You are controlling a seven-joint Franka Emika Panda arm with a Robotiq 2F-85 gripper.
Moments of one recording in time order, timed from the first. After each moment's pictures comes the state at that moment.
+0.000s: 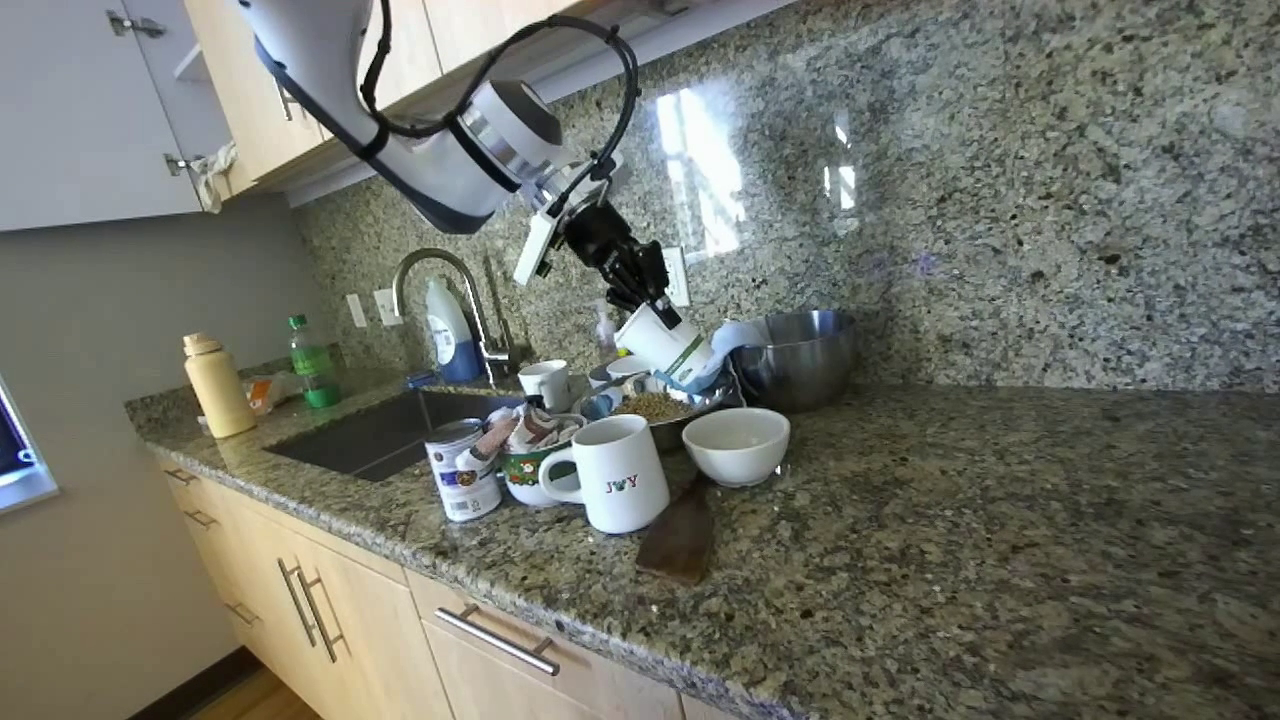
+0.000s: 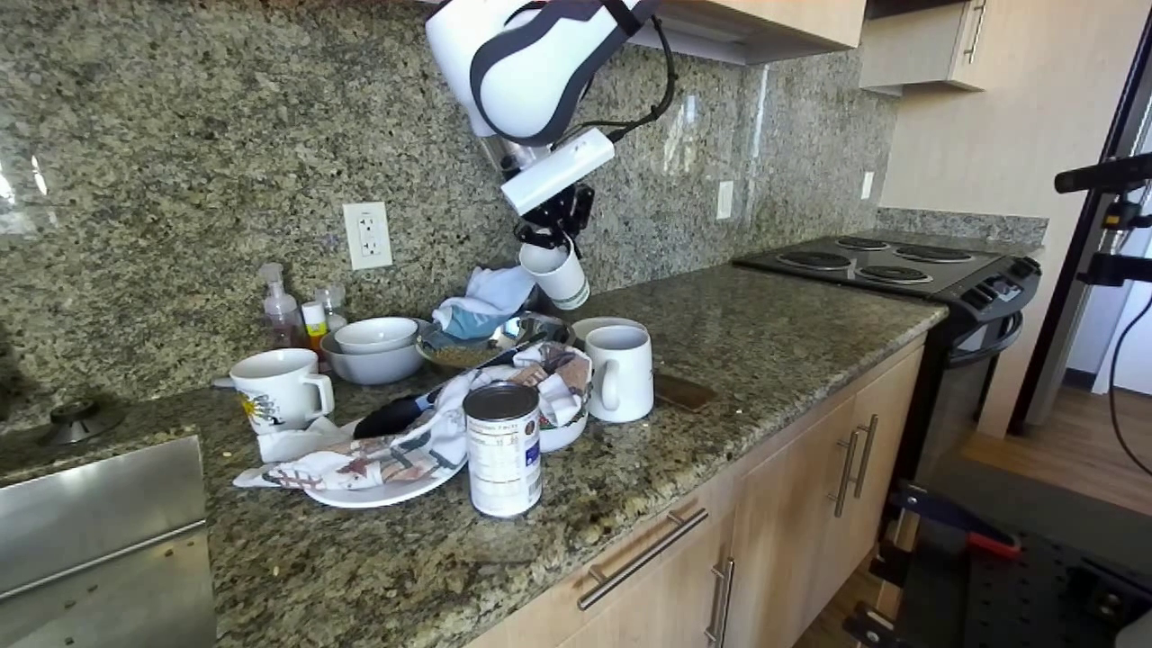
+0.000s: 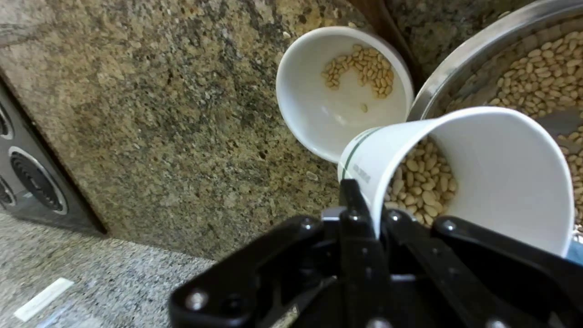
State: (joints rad) arm 0.17 0.47 -0.13 -1.64 -0.59 2.02 0.78
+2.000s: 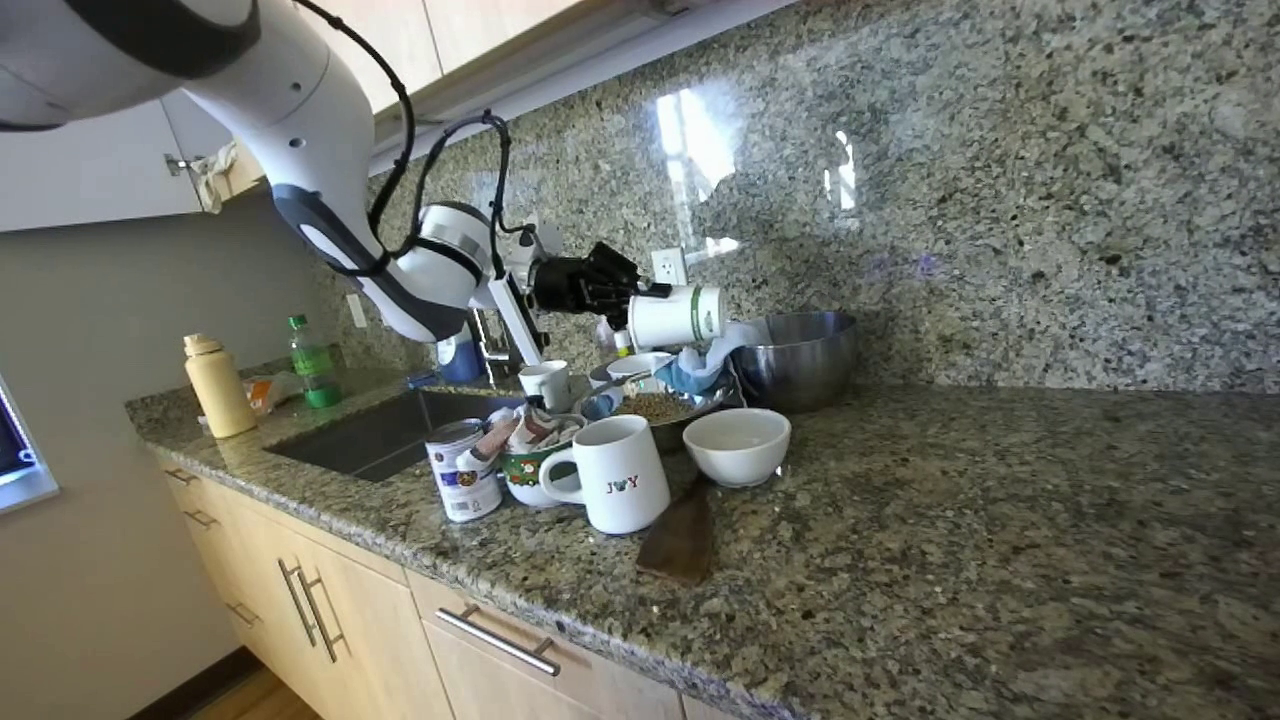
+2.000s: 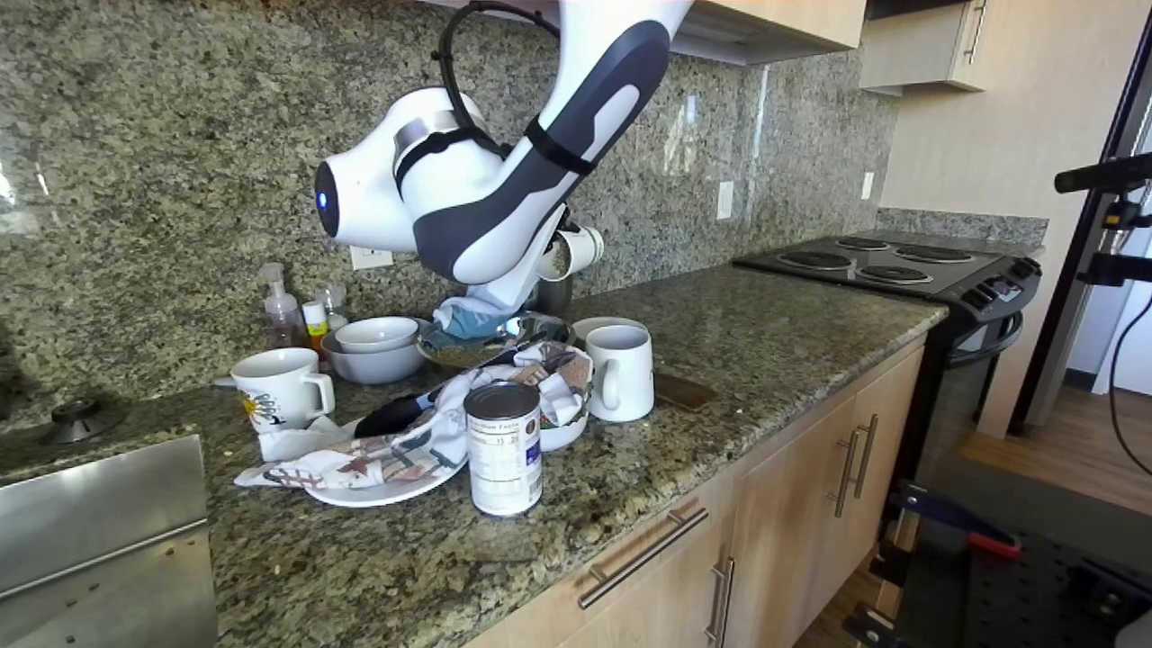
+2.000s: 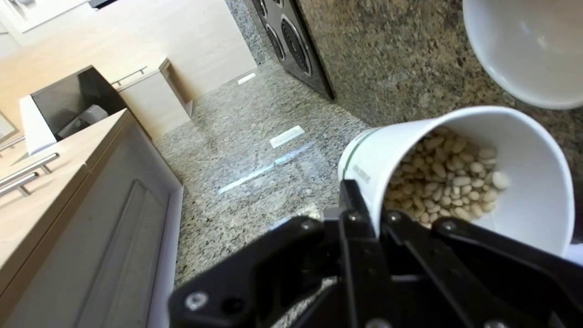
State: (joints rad) arm 0.30 0.73 -0.03 -1.48 -1.24 1.49 1.13
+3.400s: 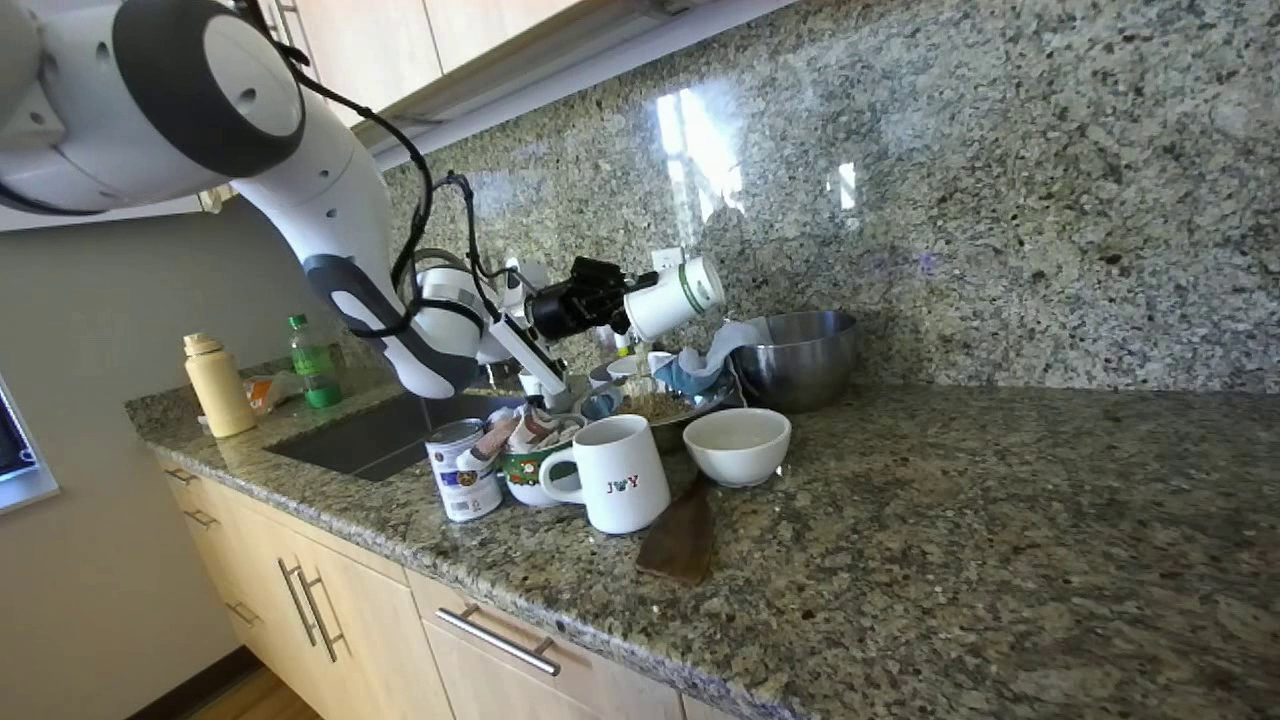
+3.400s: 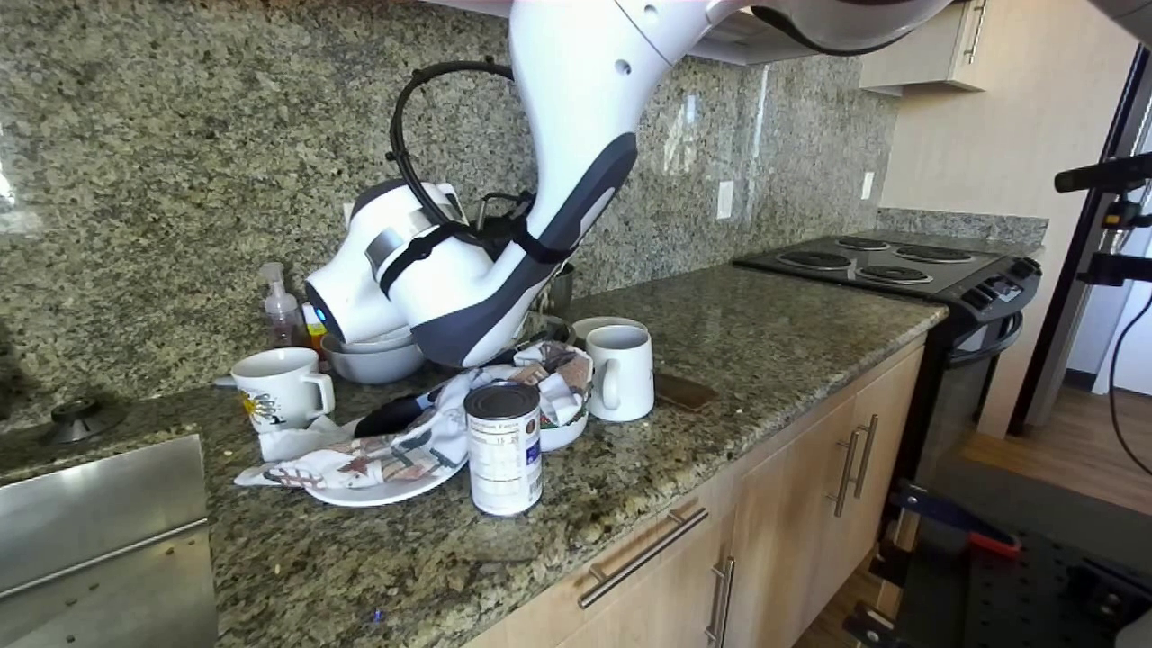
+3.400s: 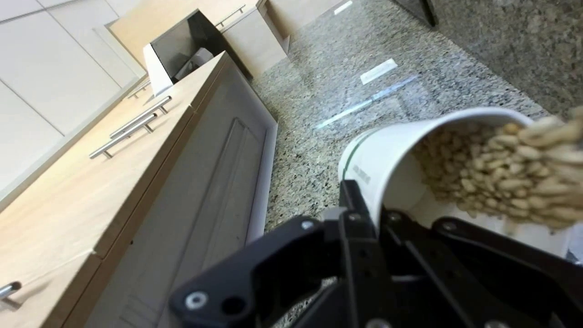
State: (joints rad) arm 0.34 0.90 -0.01 -1.38 -1.49 1.26 1.24
